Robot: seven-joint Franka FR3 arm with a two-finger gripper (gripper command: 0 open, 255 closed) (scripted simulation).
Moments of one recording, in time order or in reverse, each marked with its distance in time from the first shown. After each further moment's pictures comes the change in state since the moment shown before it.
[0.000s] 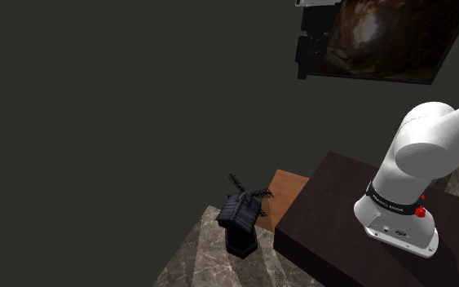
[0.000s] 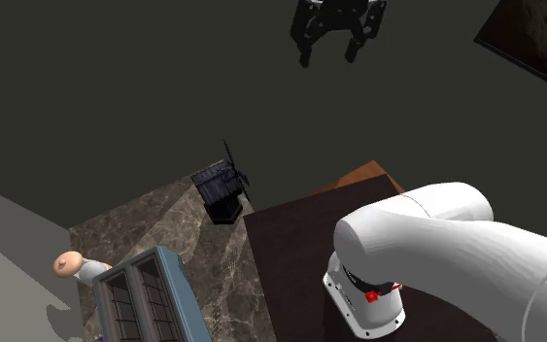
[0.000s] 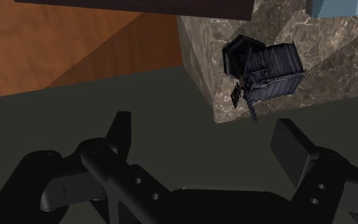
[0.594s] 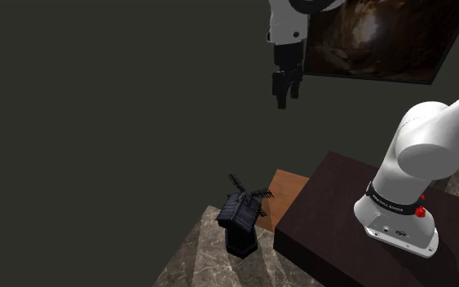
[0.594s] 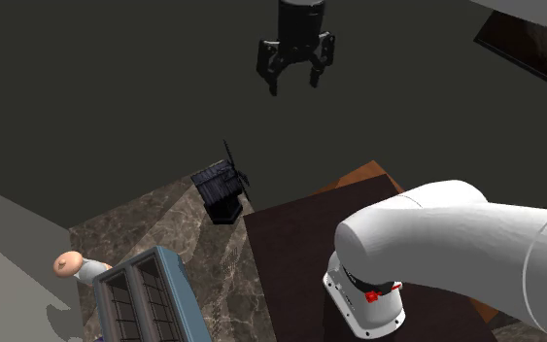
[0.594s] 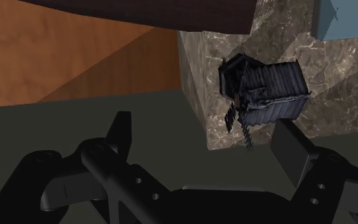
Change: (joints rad) arm 0.048 0.170 0.096 -0.050 0.023 0.122 0.028
